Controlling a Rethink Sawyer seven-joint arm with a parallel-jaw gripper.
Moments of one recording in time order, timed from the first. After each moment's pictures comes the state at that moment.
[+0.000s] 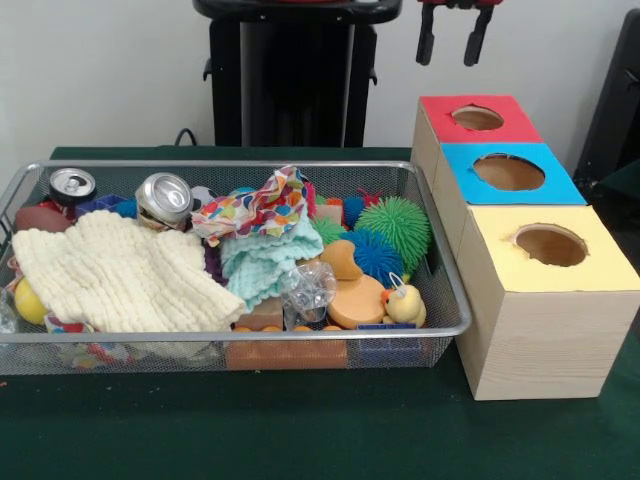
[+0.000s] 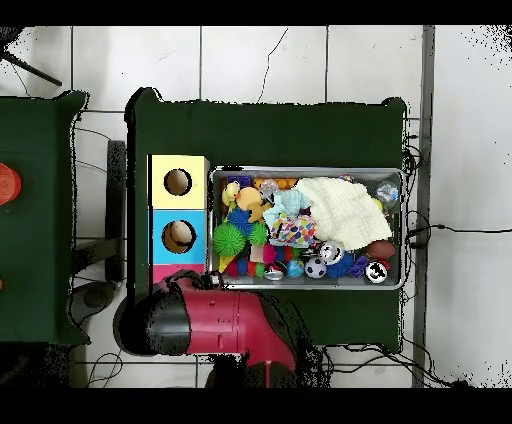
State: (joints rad) arm 0.03 -1.01 -0.08 2.02 -0.01 0.55 1.58
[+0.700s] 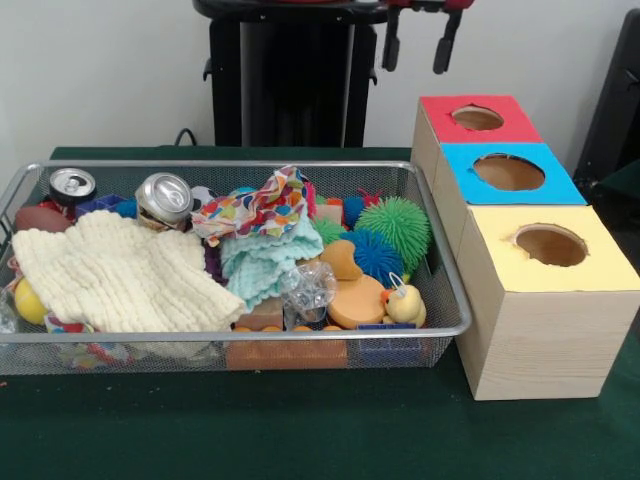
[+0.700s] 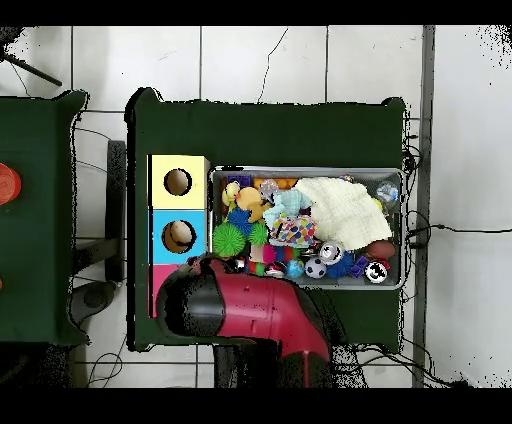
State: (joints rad) arm -0.07 -0.99 -0.07 1.96 -0.02 0.55 1.58
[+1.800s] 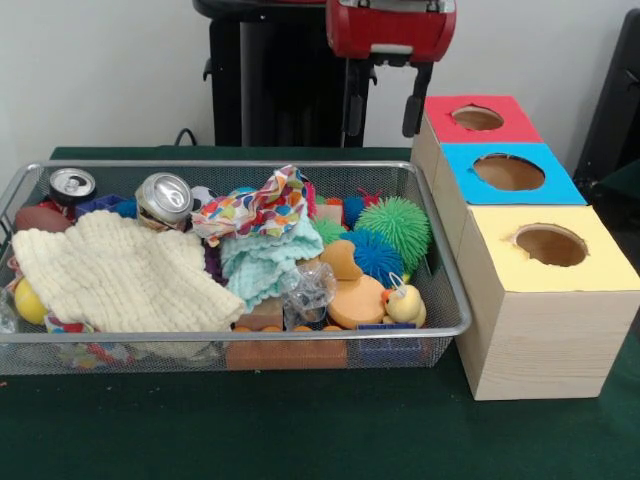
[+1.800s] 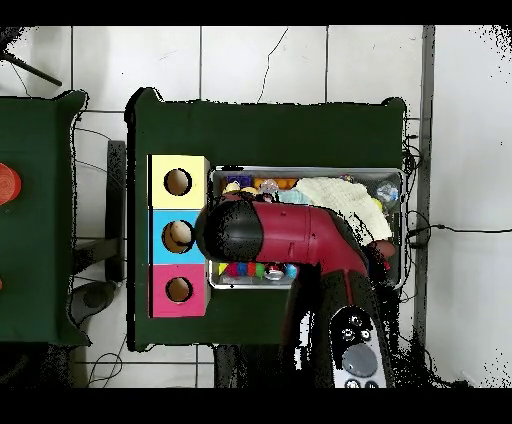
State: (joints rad) arm -0.21 -0.84 0.06 1.67 -0.12 0.61 1.58
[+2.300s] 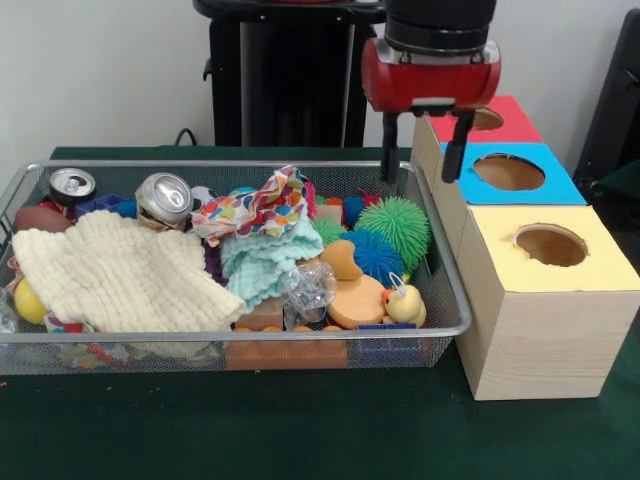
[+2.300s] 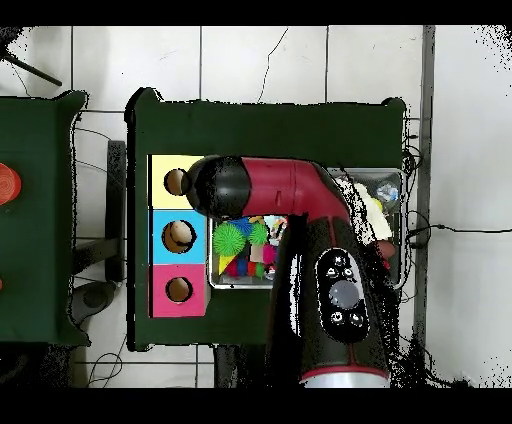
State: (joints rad) arm -0.20 -0.70 0.11 1.45 -0.13 0.76 1.58
